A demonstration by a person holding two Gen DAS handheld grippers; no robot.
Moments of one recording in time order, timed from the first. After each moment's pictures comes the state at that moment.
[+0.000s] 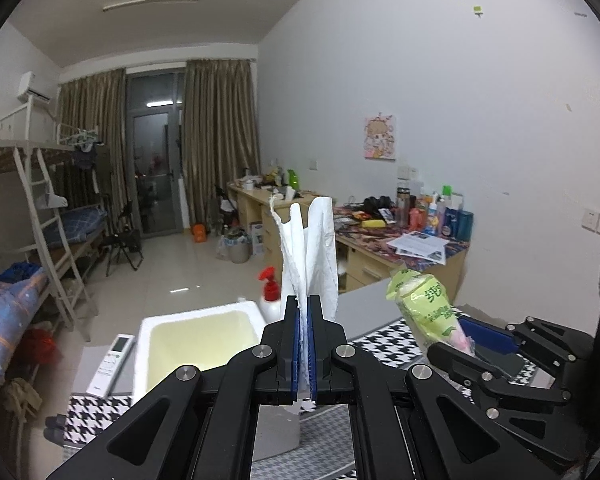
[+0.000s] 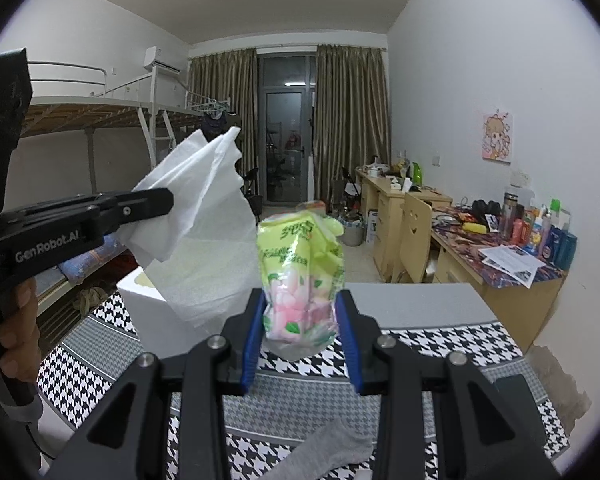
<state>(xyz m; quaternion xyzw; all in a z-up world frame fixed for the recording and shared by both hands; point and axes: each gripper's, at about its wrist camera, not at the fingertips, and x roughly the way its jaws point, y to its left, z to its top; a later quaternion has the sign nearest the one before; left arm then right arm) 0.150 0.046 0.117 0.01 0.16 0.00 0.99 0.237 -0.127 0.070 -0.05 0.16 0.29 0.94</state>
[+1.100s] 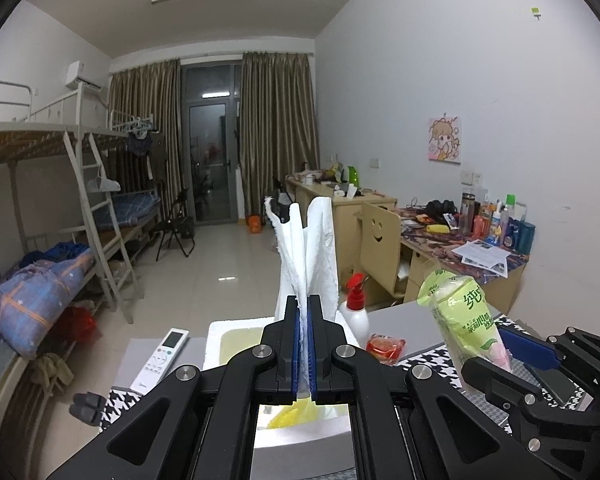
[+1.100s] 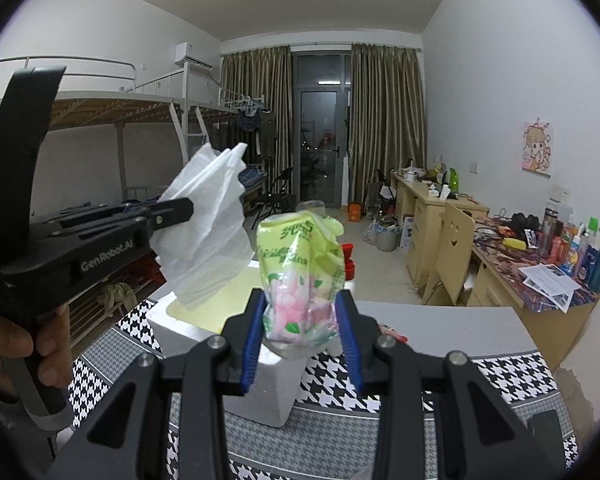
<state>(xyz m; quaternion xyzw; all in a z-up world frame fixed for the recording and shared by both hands) 0.188 0.095 0.113 -0.01 0.17 0.10 0.98 0.258 -0.074 0.085 -0.07 0.17 0.35 0.92</state>
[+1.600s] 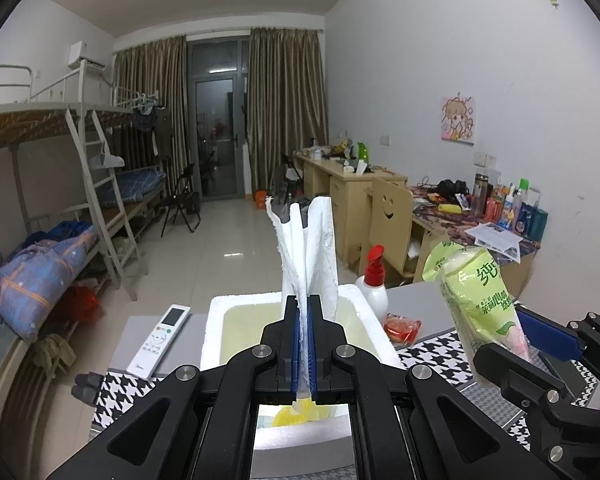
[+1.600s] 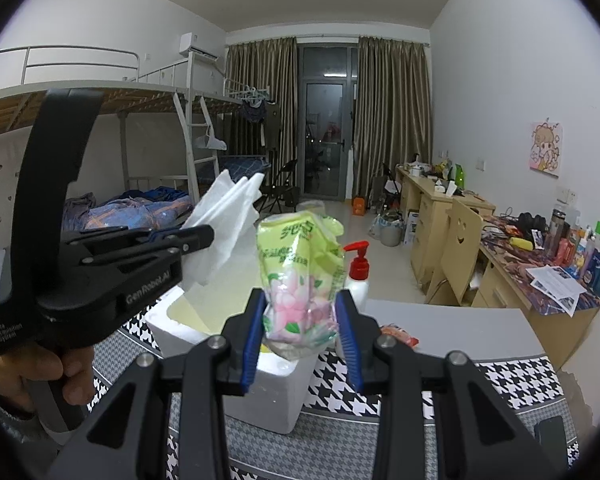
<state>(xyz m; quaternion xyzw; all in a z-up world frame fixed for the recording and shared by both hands) 0.209 0.111 0.089 -0.02 0.22 0.12 0.97 0.267 -0.053 0.083 -0.08 0.18 0.36 0.91</state>
